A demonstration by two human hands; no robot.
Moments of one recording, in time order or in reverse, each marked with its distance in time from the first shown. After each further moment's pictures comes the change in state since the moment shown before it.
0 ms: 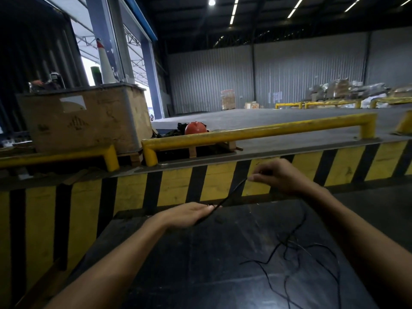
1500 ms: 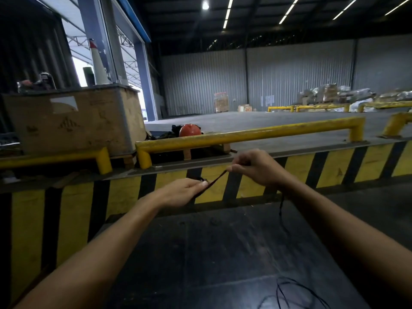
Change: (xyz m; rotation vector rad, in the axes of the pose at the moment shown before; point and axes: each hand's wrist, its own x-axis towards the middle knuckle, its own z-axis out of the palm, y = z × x) left_hand 0.003 0.023 -0.040 0.128 0.241 0.054; right_hand 0.024 -0.047 0.000 0.103 0.088 -0.011
